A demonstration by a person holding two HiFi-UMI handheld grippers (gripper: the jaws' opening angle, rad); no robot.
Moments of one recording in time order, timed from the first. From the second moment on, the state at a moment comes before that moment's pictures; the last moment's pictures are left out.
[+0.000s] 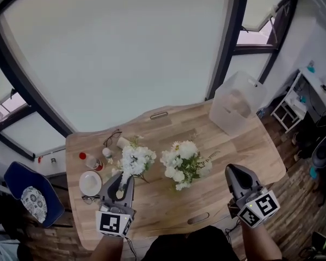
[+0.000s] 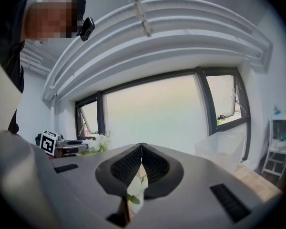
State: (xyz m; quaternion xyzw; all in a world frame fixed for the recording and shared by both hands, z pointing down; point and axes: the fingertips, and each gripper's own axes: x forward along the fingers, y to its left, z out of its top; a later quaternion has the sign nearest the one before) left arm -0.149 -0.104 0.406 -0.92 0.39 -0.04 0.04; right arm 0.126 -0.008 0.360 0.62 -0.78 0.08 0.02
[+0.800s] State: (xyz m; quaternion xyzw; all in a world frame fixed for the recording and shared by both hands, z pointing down) left arm -0.156 -0.092 0.401 -0.87 0.50 -0.05 0.02; right arm 0.105 -0.089 0.365 0.50 -0.86 0.10 0.02
